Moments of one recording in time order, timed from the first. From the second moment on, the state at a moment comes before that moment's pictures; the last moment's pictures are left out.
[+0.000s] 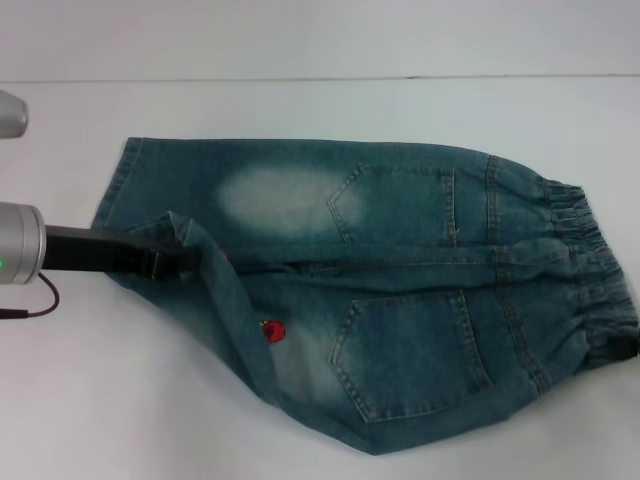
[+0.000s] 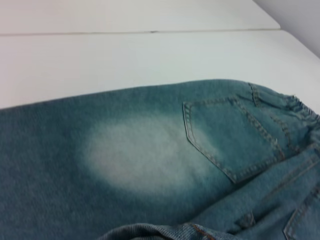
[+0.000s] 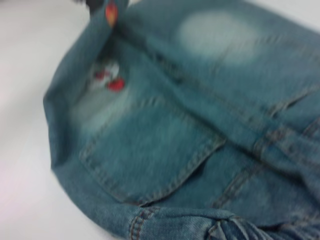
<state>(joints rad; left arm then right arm) -0.51 -2.16 0.79 1.06 2.36 1.47 -2.11 0.41 2.05 -0.46 -1.00 -2.48 -1.79 1.45</state>
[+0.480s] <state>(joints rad) -0.52 -2.16 0.79 1.09 2.31 1.38 -2.09 0.40 2.04 -0.39 -1.00 -2.30 -1.80 1.59</state>
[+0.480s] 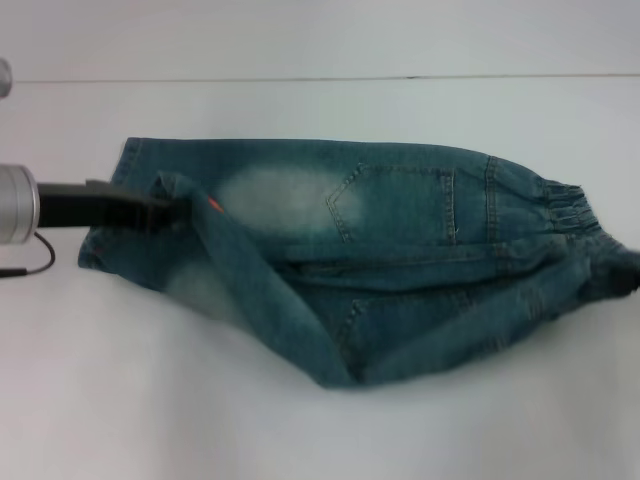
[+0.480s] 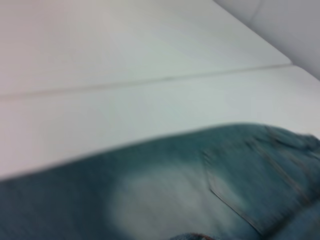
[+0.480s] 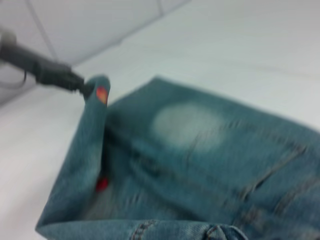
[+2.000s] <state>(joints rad) -0.53 -2.16 0.81 1.00 2.32 0.99 -2.11 0.56 2.00 -0.56 -0.84 -2.25 -1.24 1.74</state>
